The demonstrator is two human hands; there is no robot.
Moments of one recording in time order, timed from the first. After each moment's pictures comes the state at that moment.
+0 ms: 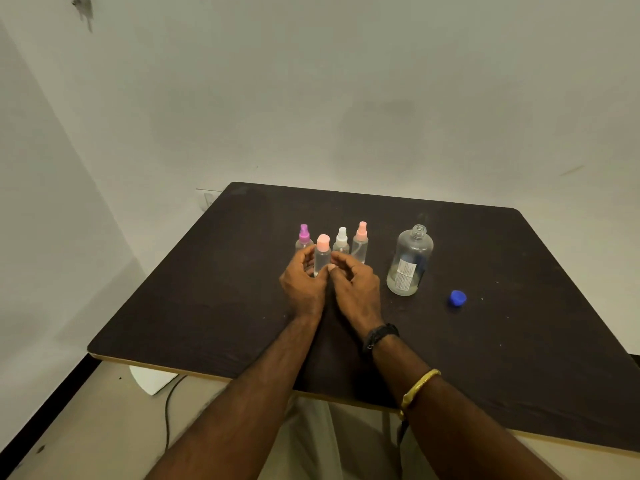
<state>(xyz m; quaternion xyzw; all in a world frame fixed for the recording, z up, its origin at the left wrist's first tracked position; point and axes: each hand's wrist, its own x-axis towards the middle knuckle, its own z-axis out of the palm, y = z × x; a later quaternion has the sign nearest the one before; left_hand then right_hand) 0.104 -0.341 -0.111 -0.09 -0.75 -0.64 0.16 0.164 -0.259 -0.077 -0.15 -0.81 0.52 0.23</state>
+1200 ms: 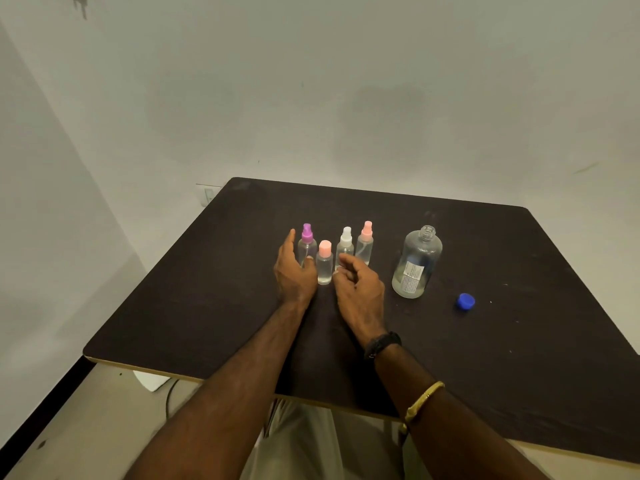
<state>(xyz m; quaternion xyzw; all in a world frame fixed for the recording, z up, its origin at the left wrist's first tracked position) 0.059 -0.350 -0.118 -0.07 -0.80 -0.59 0.10 0.161 -0.264 -0.082 -0.18 -0.79 0.54 0.23</state>
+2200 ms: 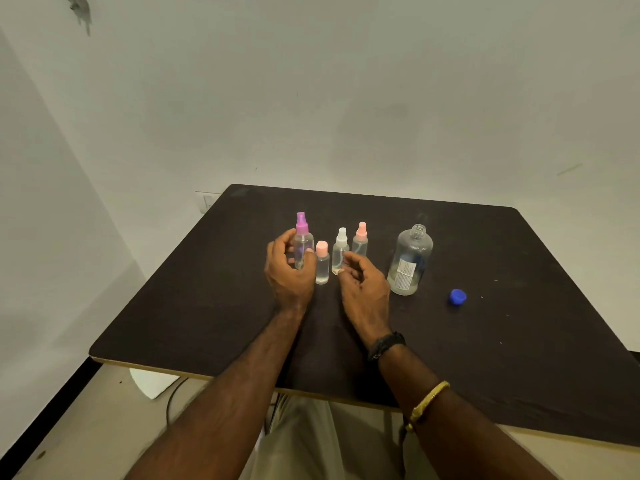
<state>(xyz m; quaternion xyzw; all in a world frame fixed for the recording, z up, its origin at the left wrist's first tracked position) 0.083 -0.360 -0.098 -0.11 -0.72 -0.64 0.26 0.173 -0.257 -0.082 -0.17 -0.78 0.54 0.29</state>
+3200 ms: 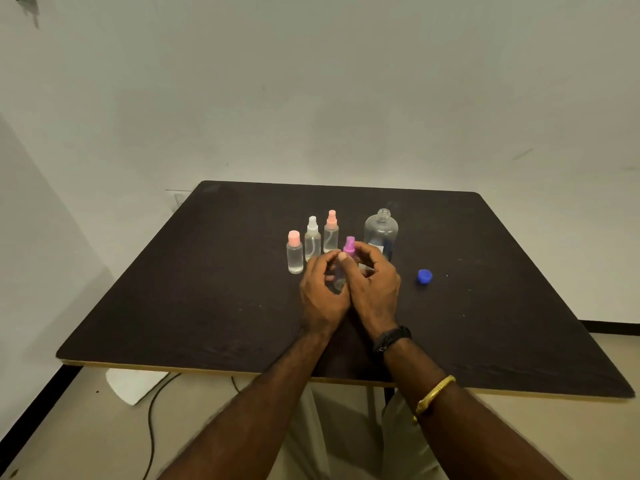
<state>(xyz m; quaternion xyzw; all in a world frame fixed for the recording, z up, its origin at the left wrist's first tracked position) 0.169 -0.304 -0.120 -0.27 -0.72 -0.63 0.14 0.218 -0.221 -0.080 -0.17 -0.74 0.54 0.38</state>
